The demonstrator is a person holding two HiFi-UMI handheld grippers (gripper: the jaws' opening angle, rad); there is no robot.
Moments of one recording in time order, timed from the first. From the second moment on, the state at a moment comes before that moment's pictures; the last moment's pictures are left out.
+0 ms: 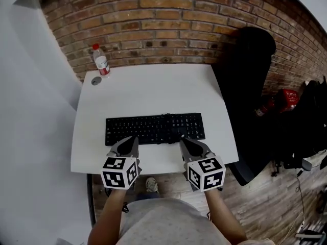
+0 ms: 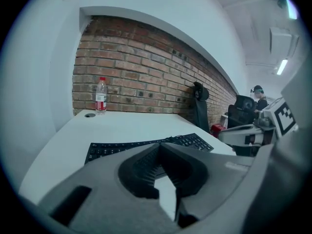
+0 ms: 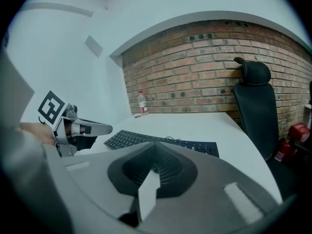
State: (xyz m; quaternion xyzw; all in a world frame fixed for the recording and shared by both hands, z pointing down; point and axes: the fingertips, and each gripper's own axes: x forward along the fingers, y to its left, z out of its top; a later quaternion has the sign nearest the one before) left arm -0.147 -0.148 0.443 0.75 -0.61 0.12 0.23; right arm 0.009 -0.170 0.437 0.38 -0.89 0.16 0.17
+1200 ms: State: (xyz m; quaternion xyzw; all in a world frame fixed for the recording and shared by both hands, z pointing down) left arm -0.302 -0.224 0.526 0.70 -0.62 0.17 0.32; right arm 0.015 -0.301 0.504 0.43 -0.84 0.19 0.27
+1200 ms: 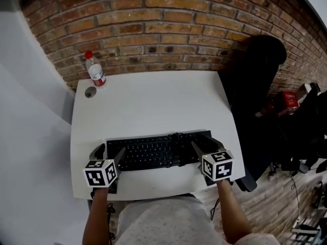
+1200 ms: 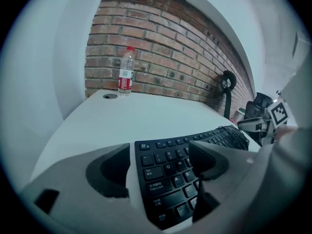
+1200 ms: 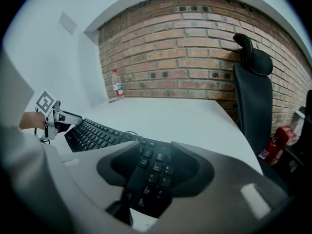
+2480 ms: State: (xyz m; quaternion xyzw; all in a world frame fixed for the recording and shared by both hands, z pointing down) left arm -0.286 -0.235 0.554 0.66 -0.59 0.21 0.42; right arm 0.057 -0.326 0.550 0.36 -0.80 0.36 0.31
